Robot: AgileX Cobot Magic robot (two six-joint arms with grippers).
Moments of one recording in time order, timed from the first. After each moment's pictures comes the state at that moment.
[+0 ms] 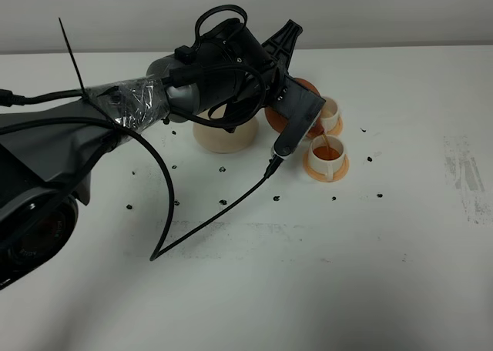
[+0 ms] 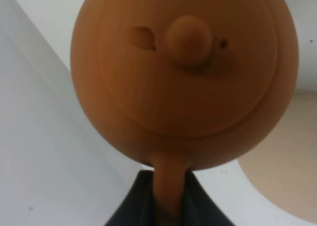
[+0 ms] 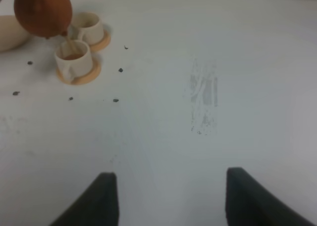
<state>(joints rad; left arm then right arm) -0.68 2.27 -1.87 0.44 0.54 1.33 0.12 -0.01 -0.50 0.10 1.07 -0.10</state>
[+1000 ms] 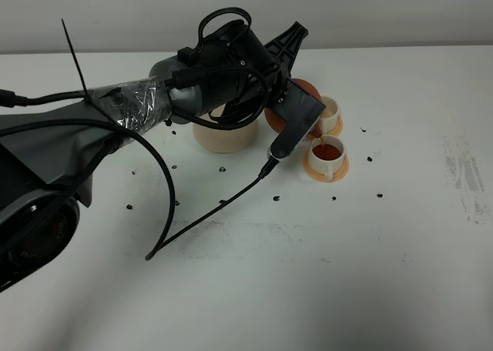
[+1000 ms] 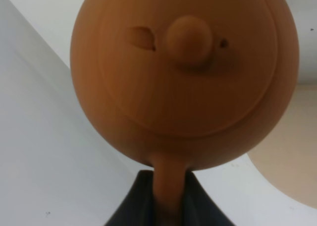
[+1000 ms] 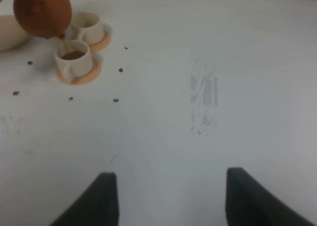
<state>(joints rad) -0.69 2.27 -1.87 0.47 0.54 1.38 0.12 -0.01 -0.50 0.10 1.07 -0.10</state>
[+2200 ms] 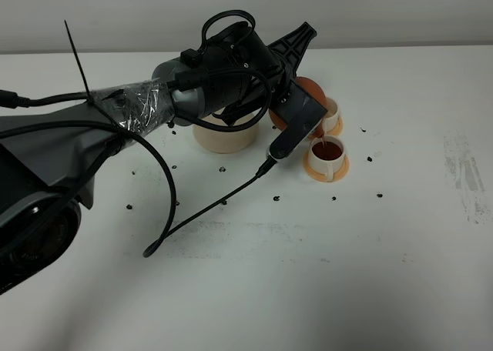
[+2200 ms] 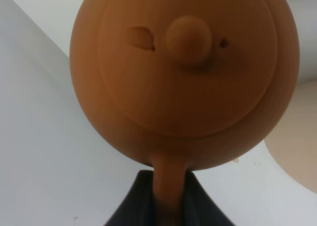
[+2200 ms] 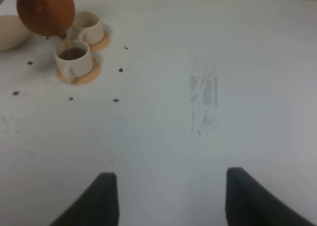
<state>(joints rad) -0.70 2.27 -1.87 0.50 0.51 1.43 0.12 -0.01 -0.50 0.10 1.07 -0.10</state>
